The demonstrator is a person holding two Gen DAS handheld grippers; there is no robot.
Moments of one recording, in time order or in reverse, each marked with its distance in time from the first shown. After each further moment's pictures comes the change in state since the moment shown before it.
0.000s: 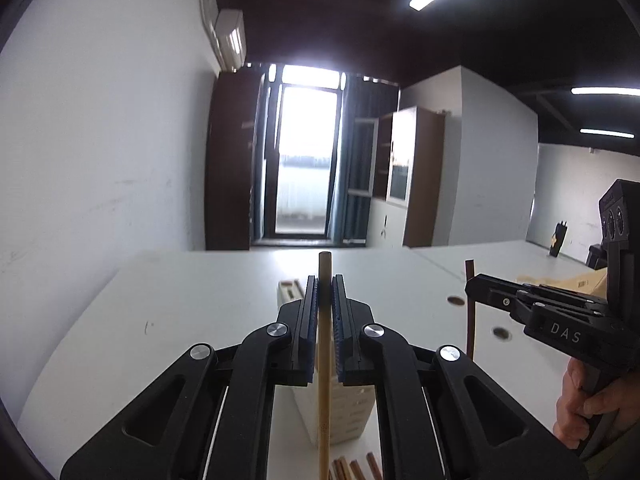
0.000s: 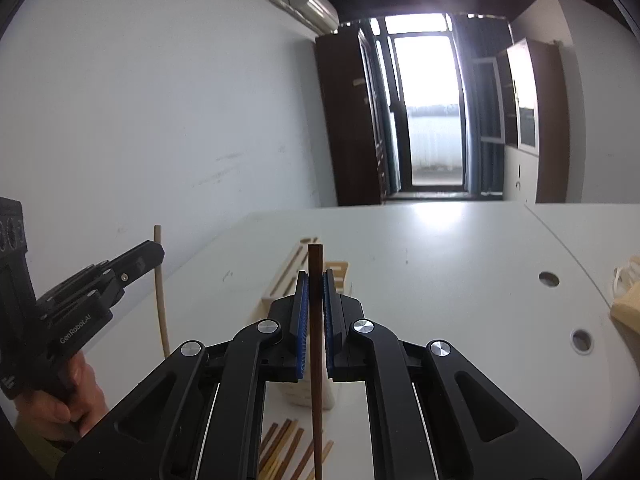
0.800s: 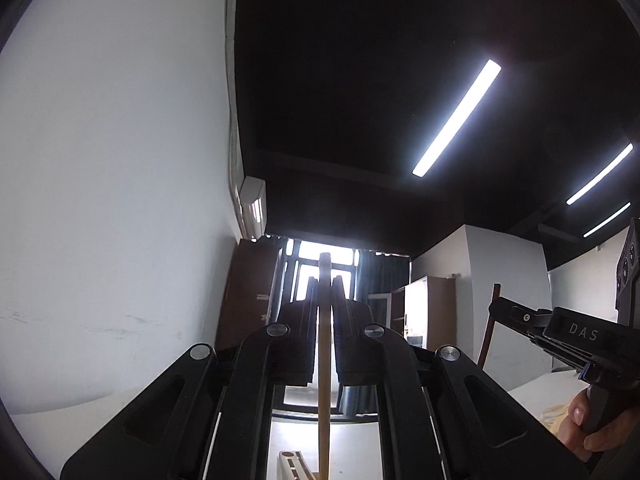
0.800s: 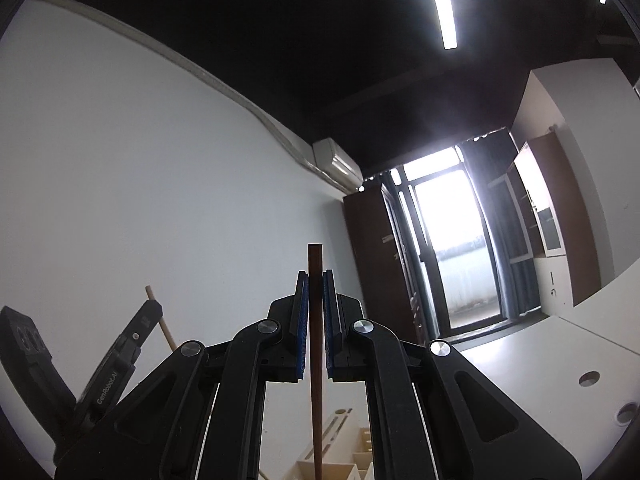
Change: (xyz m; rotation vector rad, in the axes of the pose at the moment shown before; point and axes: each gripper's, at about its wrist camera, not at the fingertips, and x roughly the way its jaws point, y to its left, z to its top) left arm -0.039 -0.047 0.003 -0.016 -0.682 0.068; right arm -0.043 -0.028 0.024 0.068 -0.610 0.160
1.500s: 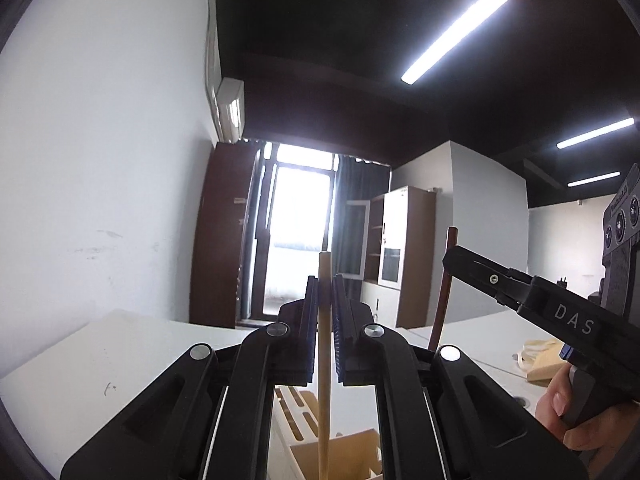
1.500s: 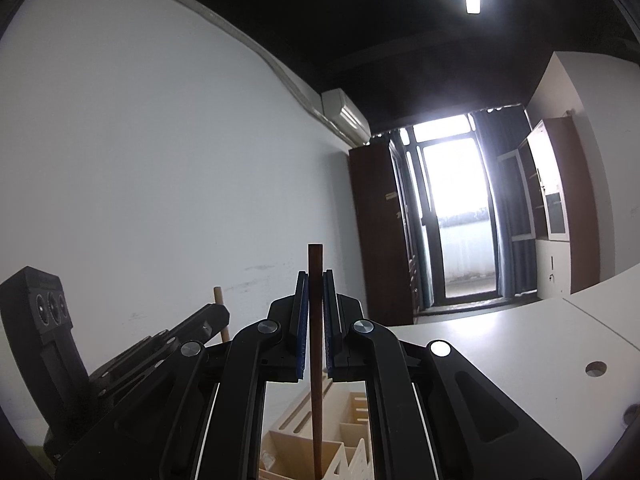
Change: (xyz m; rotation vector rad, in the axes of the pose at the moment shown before) left arm 0.048 0.021 -0.068 -0.027 0.397 -0.092; right arm 0.054 -0.005 -0.058 -0.084 0.197 -0.002
